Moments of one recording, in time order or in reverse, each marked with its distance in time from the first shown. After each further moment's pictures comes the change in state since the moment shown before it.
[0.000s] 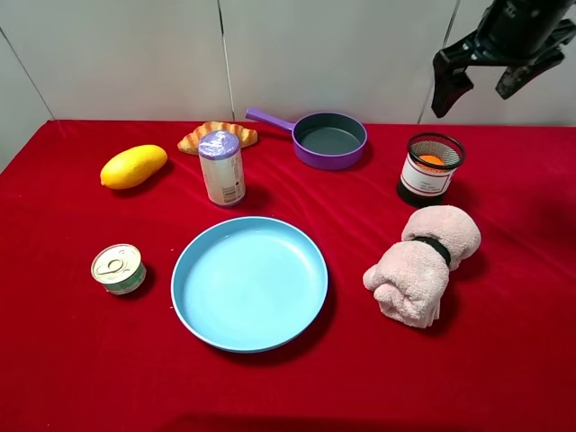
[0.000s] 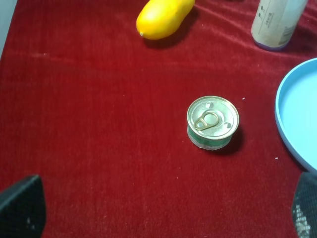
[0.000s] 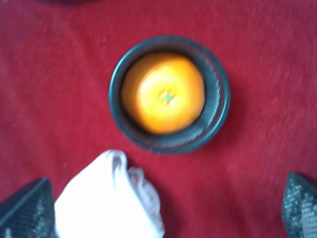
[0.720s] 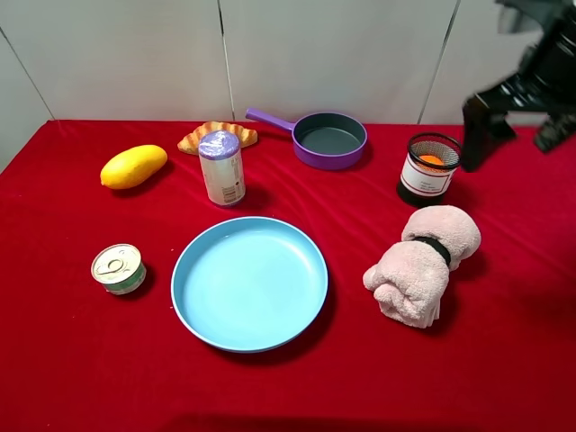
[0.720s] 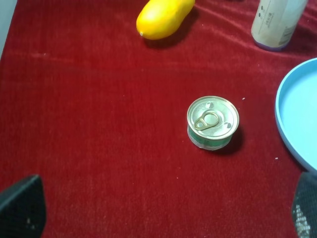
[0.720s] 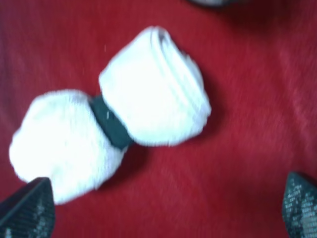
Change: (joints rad) left arm 0.000 0.000 0.000 0.000 0.000 0.000; right arm 0.050 -0.319 0.389 0.027 0.032 0.062
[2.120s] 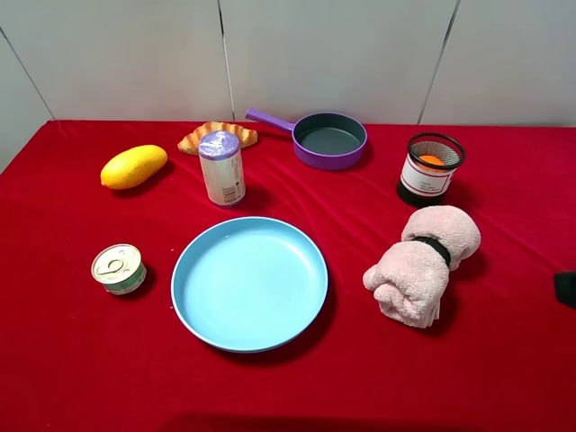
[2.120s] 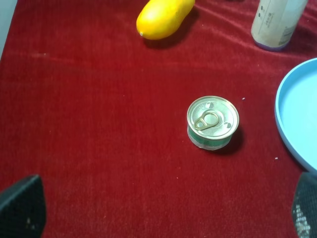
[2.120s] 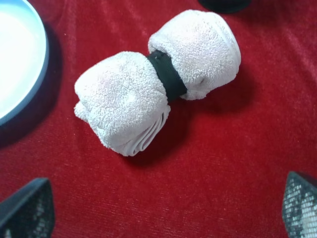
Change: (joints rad) left arm 0.000 0.000 0.000 0.000 0.000 0.000; right arm 0.000 -1.081 0.684 0.097 -0.178 0.023
